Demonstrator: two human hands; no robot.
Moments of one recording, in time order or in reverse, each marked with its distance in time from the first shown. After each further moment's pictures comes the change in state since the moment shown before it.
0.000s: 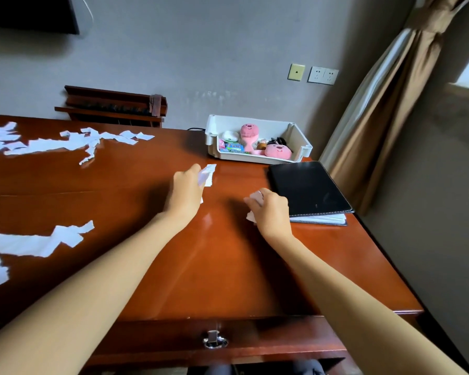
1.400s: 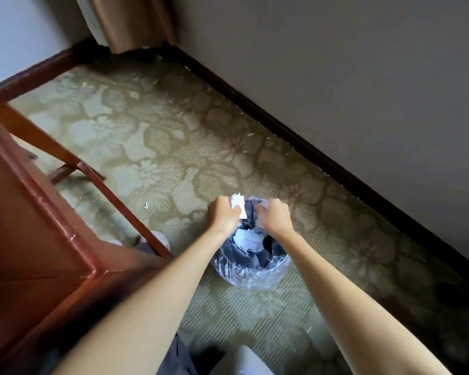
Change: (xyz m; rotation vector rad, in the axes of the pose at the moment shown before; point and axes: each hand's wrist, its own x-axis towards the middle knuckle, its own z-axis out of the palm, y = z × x) left_hand -0.334 0.172 0.451 0.033 -1.138 -0.019; right_hand -0.228 0.479 -0.163 0.000 0.001 1.128
